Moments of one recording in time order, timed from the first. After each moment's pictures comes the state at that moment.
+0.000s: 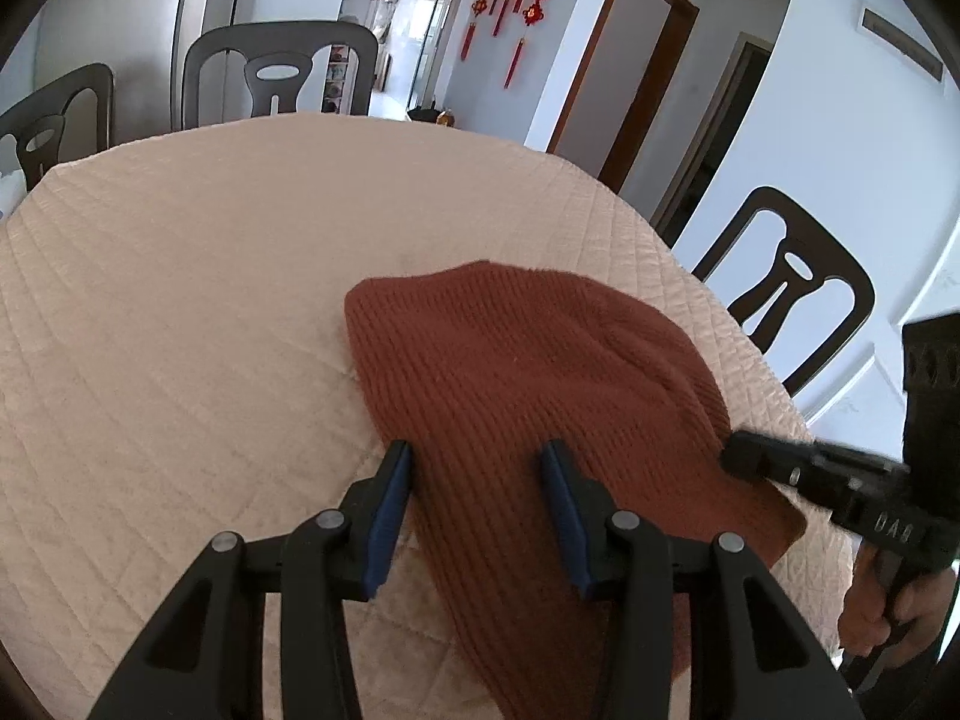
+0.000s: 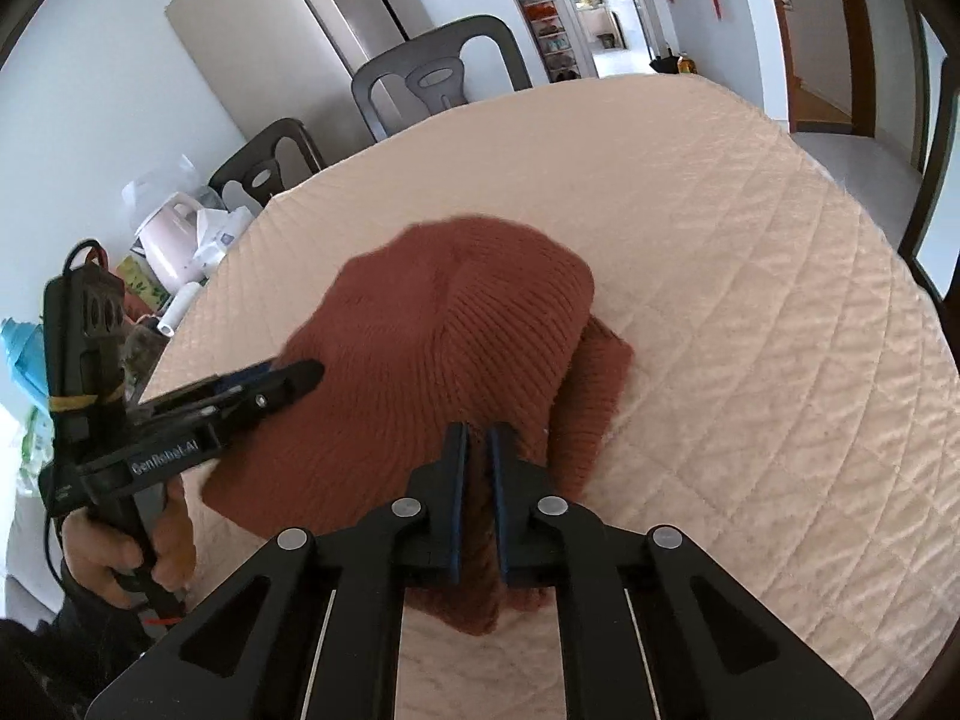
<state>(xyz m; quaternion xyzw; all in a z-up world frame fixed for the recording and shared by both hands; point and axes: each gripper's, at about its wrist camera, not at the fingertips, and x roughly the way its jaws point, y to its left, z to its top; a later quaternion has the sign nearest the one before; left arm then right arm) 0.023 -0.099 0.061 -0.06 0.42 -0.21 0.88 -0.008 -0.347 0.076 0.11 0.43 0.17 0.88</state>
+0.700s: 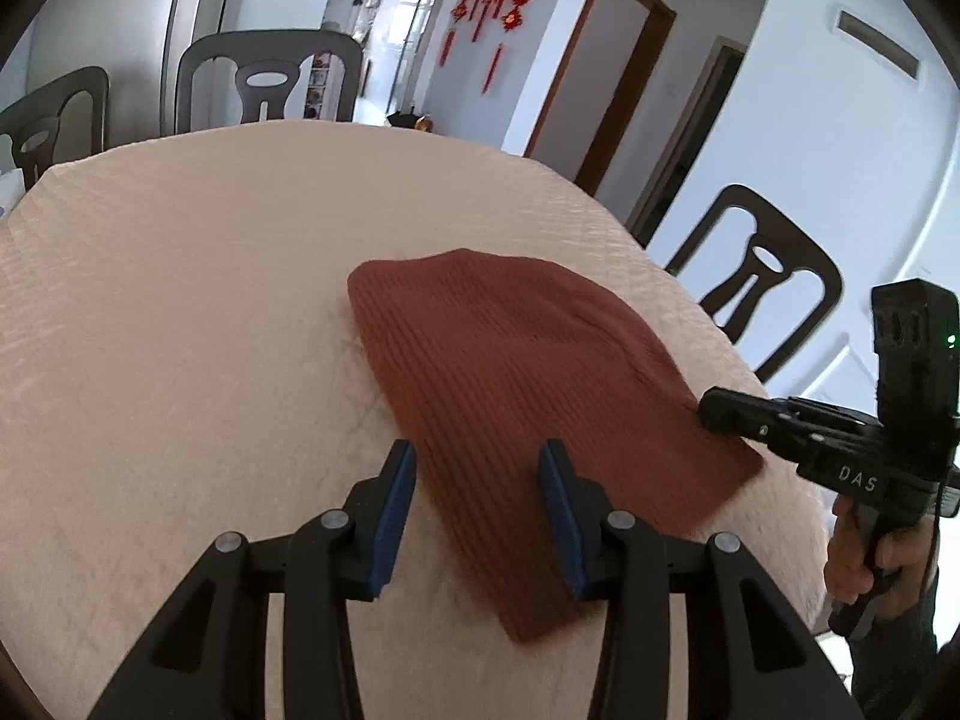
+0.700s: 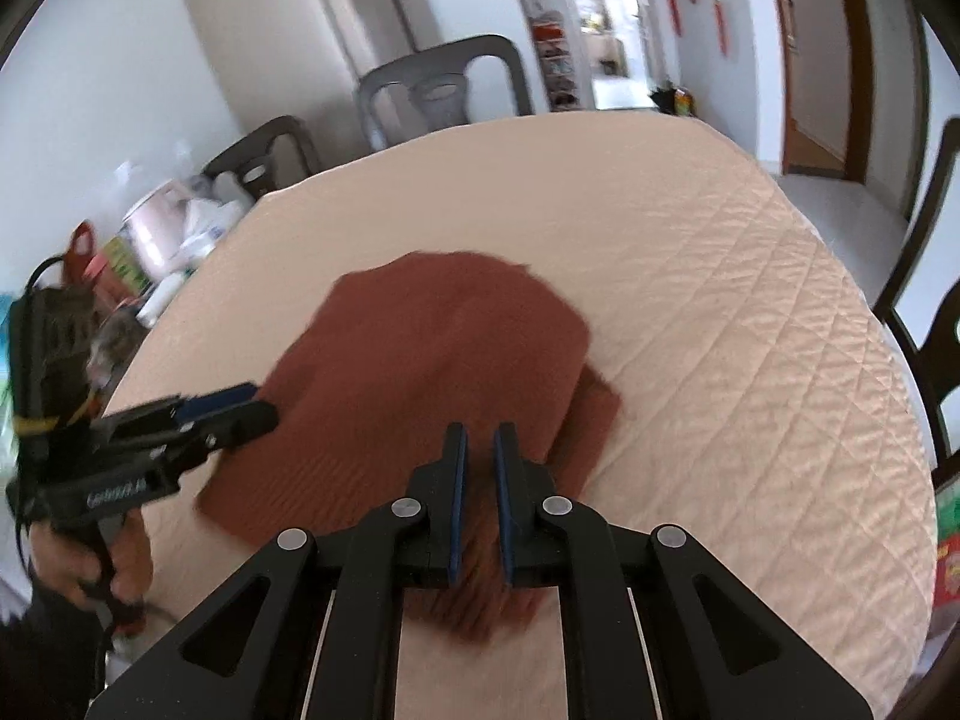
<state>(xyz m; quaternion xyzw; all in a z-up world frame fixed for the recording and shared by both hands) -0.012 -0.079 0.072 -0.07 0.41 -0.25 0.88 -0.029 -0.334 0.086 0.06 0.42 0.17 0.89</state>
